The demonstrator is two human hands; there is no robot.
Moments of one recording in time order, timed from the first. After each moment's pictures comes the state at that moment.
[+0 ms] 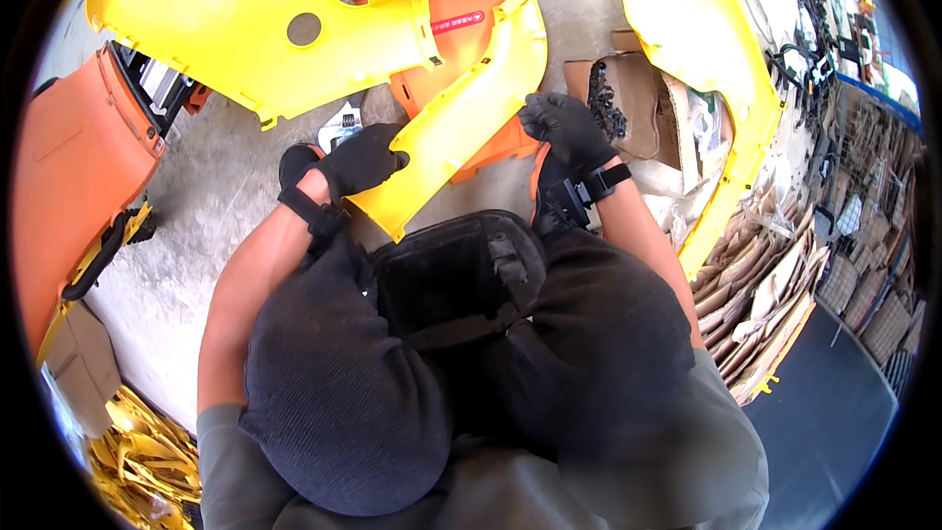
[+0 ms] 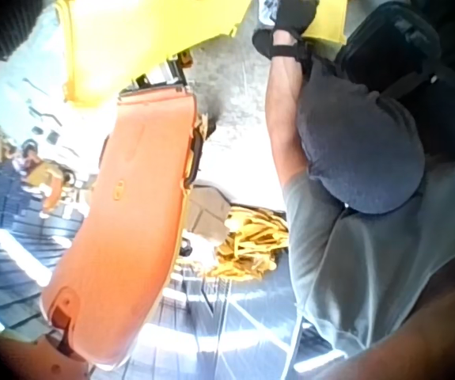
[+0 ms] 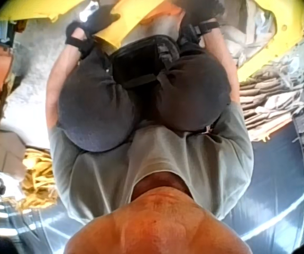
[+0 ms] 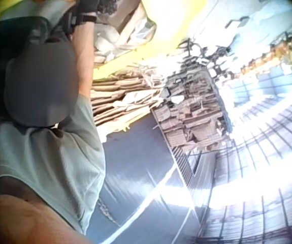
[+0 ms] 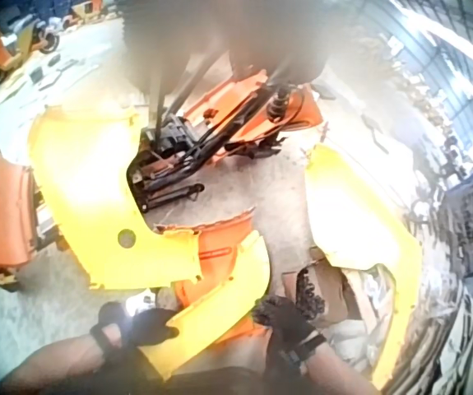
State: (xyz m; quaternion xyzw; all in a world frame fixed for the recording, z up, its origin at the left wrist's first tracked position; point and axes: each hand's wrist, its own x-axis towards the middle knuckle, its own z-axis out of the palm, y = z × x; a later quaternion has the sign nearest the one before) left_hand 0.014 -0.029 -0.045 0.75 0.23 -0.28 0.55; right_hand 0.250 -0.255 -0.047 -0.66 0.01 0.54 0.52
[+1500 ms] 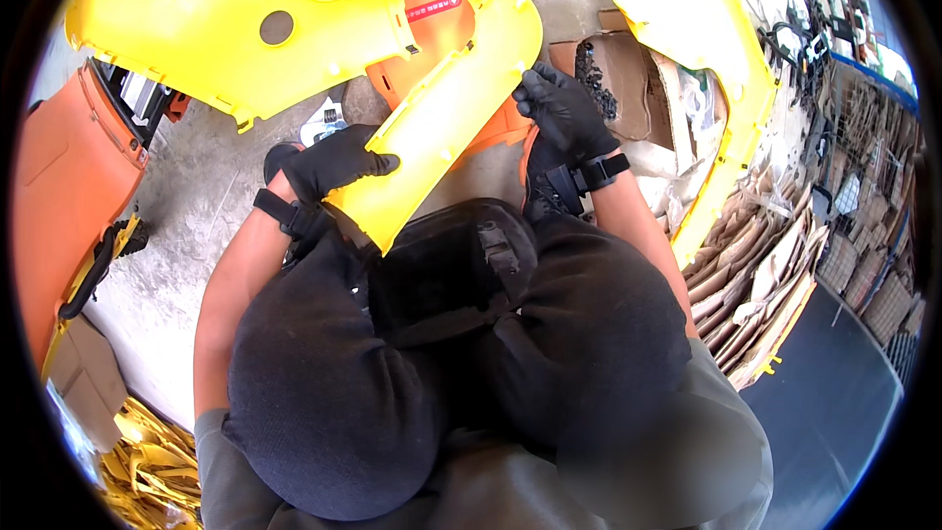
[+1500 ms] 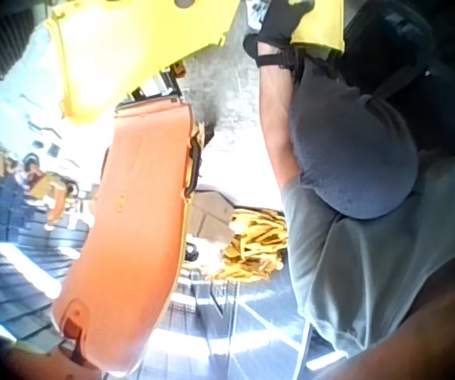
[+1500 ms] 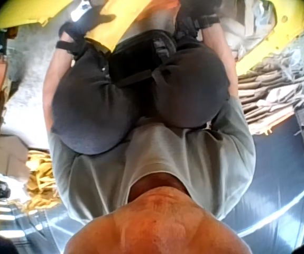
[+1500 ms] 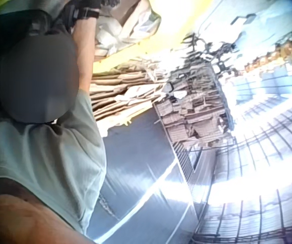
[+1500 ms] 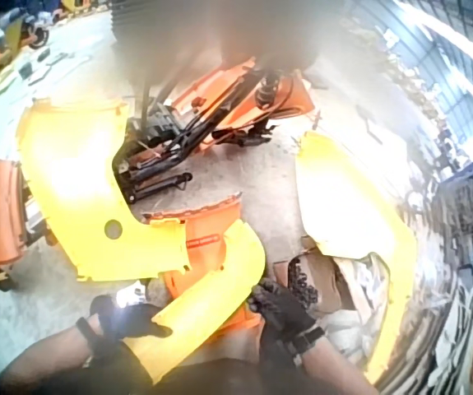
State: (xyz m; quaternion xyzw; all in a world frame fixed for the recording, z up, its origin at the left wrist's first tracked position) left_hand 0.011 -0.019 -0.036 0.55 0.22 -0.32 0.74; right_hand 0.253 -0.256 -0.034 -0.57 -0.01 0.56 0.61
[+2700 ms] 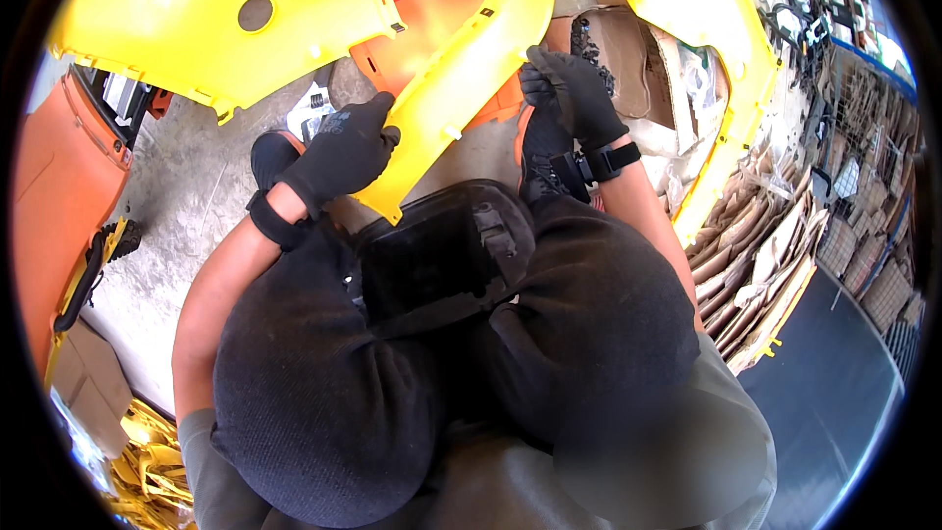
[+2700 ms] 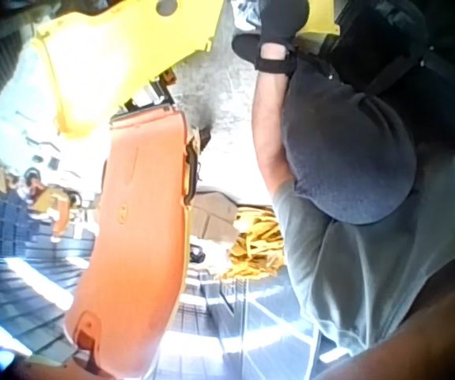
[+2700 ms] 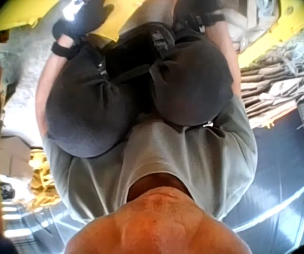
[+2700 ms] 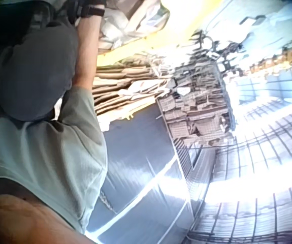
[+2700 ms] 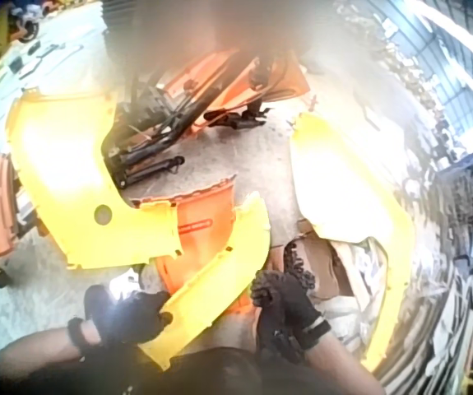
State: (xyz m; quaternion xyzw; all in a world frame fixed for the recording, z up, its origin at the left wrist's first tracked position) left_hand 0.023 -0.051 -0.007 0.84 0.17 -0.18 0.49; right_hand 0.259 -0.271 -0.028 -0.63 -0.05 0.52 0.58
